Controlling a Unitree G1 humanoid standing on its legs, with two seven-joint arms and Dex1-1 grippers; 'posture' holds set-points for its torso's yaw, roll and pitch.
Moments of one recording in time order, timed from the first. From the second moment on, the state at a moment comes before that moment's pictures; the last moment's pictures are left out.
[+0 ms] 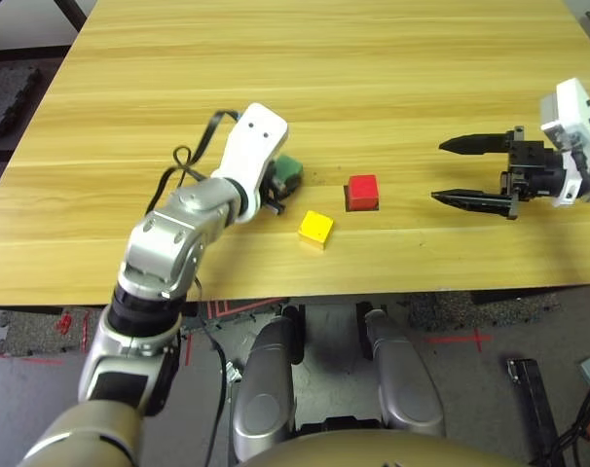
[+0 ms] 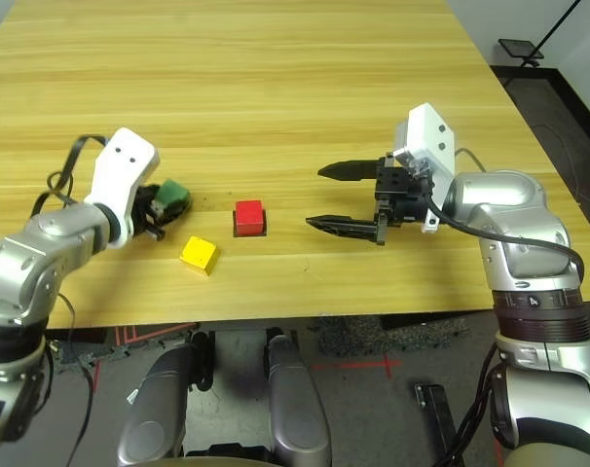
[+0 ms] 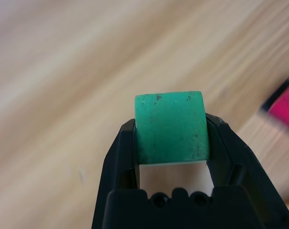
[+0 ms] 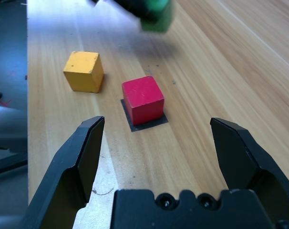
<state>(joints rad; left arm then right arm) -0.74 0.57 -0.10 -0.32 -0.32 1.02 -0.50 -0.57 -0.86 -0.05 0.02 0.47 0.41 1.33</state>
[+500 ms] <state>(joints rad) -0.95 0.61 -0.27 -0.20 -0.37 0.88 -0.89 -0.54 -0.95 -0.06 0.00 0.48 0.42 1.39</state>
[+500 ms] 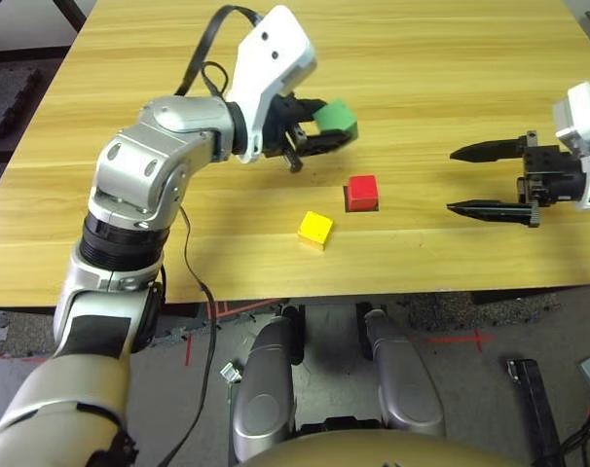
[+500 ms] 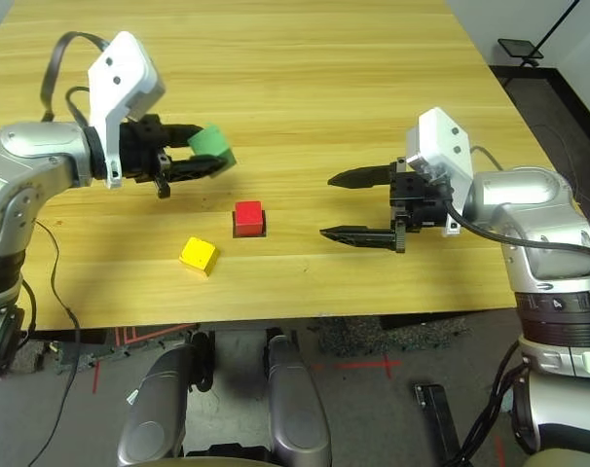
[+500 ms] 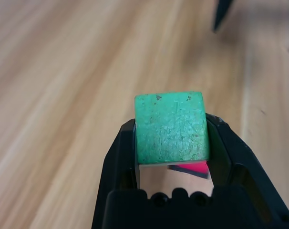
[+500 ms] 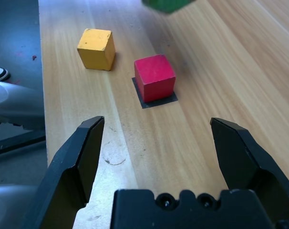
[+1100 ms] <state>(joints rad) -1.05 0.52 -0.46 -0.02 -0.16 0.65 -1.06 -0.50 -0.96 -0.08 -0.05 0.49 0.43 1.36</state>
